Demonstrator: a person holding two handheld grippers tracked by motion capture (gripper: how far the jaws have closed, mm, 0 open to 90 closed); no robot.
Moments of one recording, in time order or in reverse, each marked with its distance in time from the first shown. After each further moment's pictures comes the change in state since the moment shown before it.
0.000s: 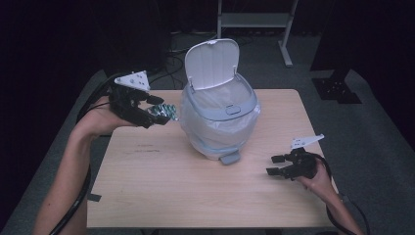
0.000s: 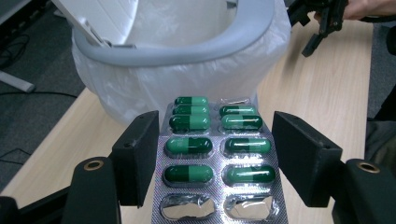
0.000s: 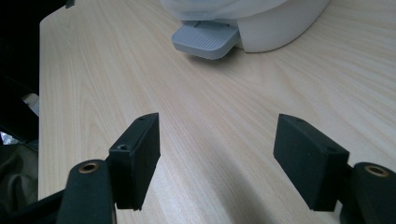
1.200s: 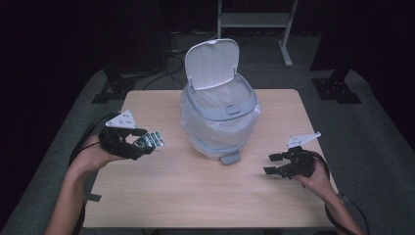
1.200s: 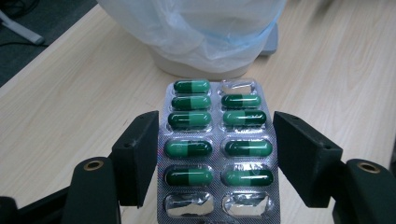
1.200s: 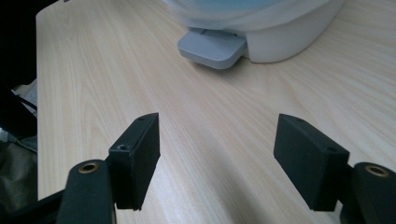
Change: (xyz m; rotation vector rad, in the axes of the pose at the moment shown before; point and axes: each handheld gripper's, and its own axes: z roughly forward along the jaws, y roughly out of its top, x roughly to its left) left arm -0.023 -0.101 0.018 0.055 0.063 -0.122; right arm 0.009 0.012 0.002 0.019 -0.018 -0.040
